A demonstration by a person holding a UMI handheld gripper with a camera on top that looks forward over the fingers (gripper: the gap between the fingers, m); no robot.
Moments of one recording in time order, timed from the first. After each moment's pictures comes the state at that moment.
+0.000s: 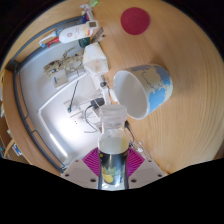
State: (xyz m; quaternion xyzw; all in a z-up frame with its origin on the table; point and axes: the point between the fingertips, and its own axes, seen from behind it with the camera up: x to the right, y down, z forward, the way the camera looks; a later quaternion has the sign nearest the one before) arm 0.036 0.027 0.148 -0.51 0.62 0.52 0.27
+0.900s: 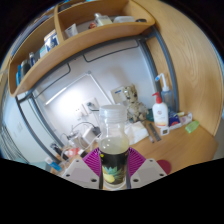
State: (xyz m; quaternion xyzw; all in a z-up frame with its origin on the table) arm 0.193 -0.008 0.210 -0.80 0.21 0.05 0.56
